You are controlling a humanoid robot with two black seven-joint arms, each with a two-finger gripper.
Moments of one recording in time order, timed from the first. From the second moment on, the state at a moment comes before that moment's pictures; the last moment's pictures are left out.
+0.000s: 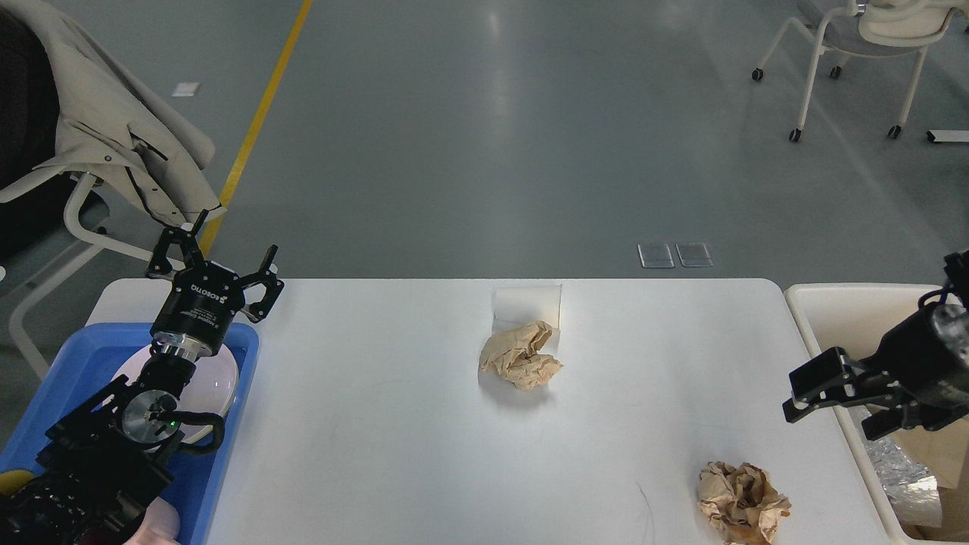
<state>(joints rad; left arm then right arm) -0.62 0.22 -0.87 -0.33 -0.08 -0.78 -0.38 1.85 -0.90 -1.08 1.52 -0.57 0.69 -0.03</state>
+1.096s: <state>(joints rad) -0.62 0.22 -0.87 -0.33 -0.08 -0.79 -0.38 1.06 -0.61 -0.71 1.19 -0.56 0.21 -0.02</state>
